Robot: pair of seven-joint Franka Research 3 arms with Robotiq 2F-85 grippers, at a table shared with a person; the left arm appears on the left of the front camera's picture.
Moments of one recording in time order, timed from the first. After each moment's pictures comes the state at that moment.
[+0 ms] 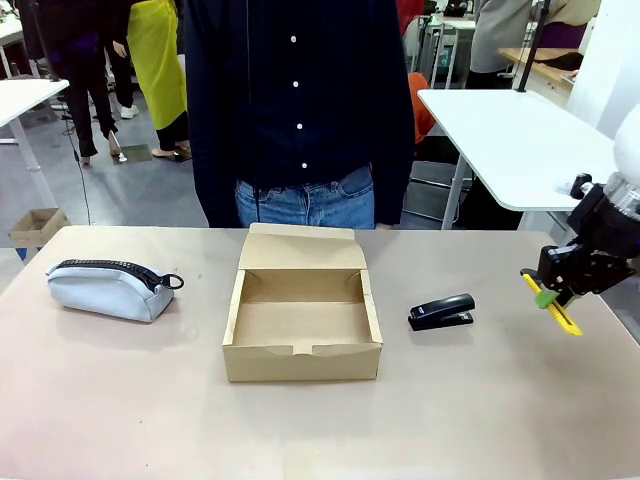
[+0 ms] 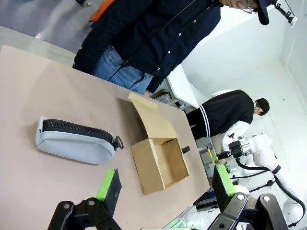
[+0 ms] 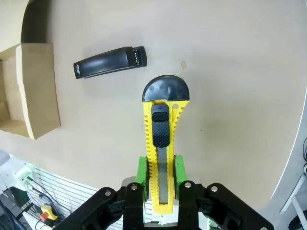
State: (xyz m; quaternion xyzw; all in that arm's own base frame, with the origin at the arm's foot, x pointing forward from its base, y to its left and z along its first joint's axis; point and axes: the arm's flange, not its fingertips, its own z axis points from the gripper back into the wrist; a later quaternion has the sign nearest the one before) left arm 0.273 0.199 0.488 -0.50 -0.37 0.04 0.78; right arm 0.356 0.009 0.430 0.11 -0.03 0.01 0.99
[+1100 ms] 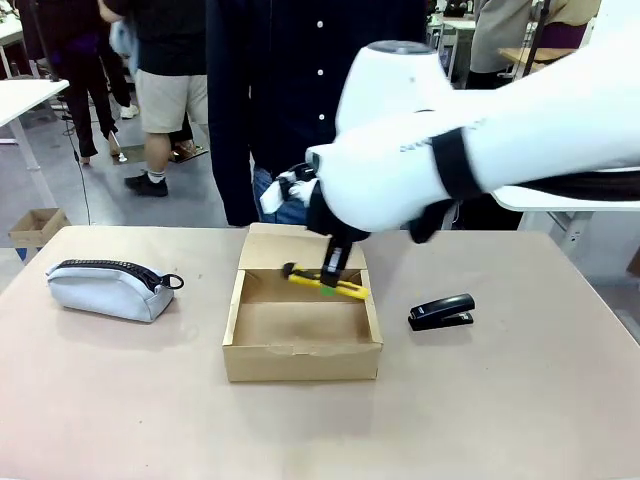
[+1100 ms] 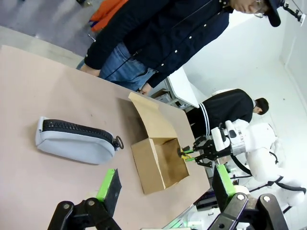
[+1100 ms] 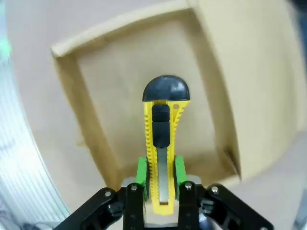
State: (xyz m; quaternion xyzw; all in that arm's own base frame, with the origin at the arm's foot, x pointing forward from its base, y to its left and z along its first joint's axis) left arm 0.274 0.199 0.488 -0.50 -0.37 0.04 0.78; right arm 0.398 0.365 0.423 0.05 -0.09 0.62 0.78
